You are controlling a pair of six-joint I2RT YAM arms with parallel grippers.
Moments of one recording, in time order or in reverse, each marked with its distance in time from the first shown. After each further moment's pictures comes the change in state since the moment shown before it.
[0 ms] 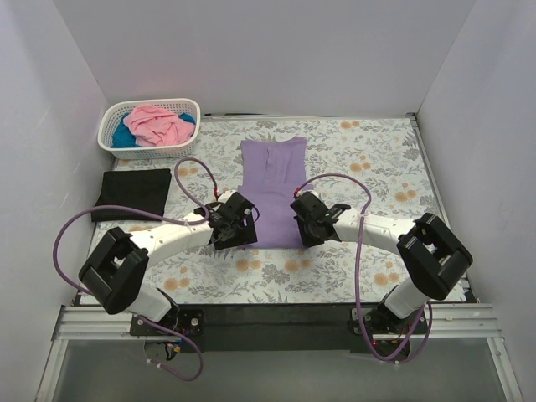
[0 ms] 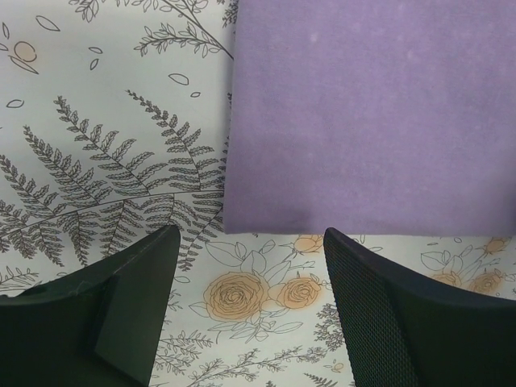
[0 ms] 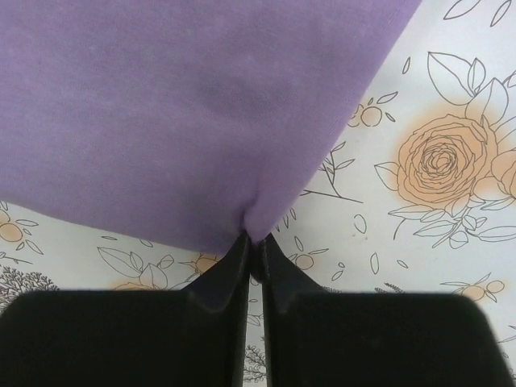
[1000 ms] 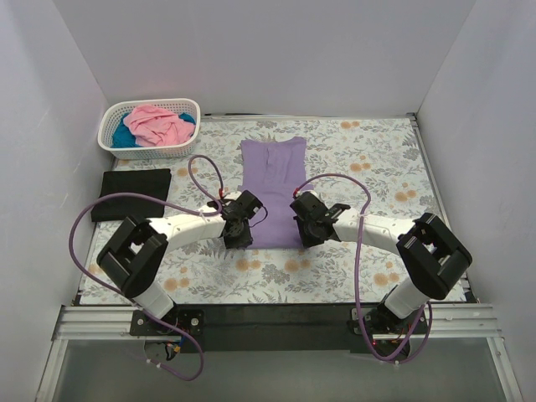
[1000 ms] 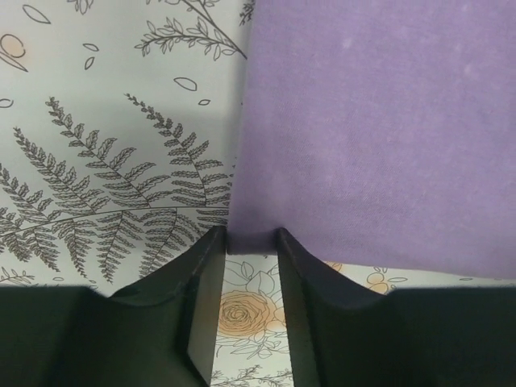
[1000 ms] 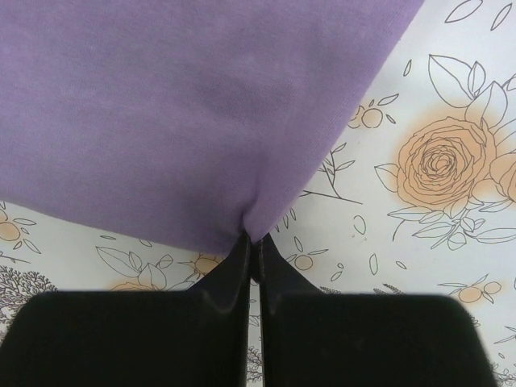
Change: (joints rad) left arm -0.011 0.149 0.088 -0.079 -0.027 -0.031; right arm 0.003 0.006 0.004 0.001 0.004 -0.009
